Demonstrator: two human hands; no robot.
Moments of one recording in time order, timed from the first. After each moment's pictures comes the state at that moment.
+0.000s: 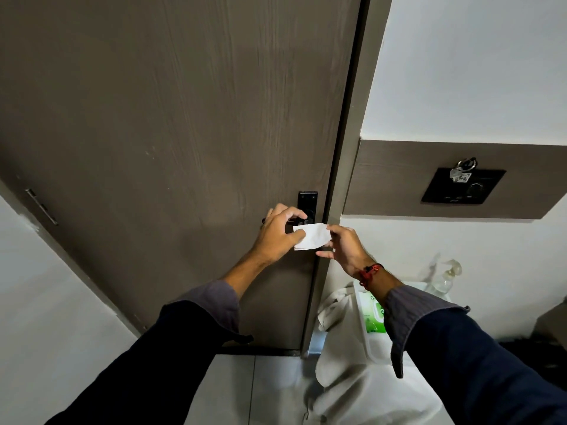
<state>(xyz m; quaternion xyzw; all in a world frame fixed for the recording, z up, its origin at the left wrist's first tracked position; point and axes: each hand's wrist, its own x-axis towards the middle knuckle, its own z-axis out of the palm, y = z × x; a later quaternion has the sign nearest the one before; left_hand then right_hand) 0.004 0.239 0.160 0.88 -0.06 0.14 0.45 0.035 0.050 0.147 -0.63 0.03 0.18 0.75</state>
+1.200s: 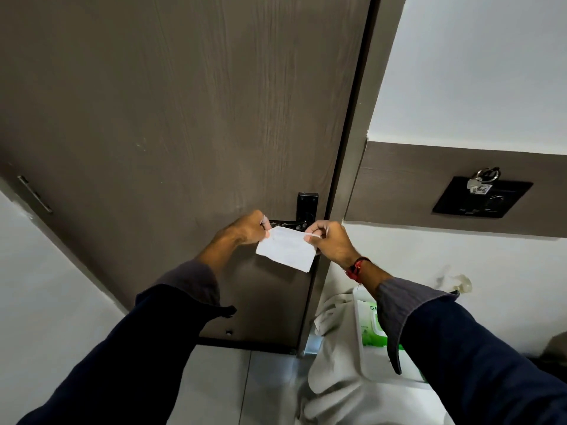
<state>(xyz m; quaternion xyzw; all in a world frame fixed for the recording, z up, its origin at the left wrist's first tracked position) 0.056 0.294 0.161 0.94 0.08 -0.10 0.32 0.084 0.063 0.136 -0.86 -0.17 0.06 0.48</state>
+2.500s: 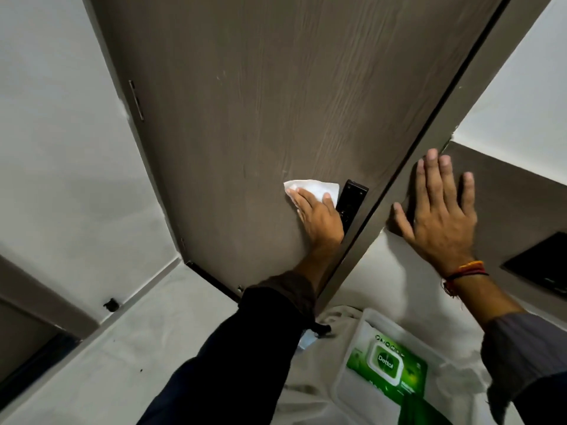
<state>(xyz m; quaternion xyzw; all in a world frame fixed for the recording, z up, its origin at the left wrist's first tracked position) 0.089 0.140 0.115 0.65 0.43 0.33 0.53 0.176 -0.027 0.185 -0.79 -0.39 -0.46 -0.09</state>
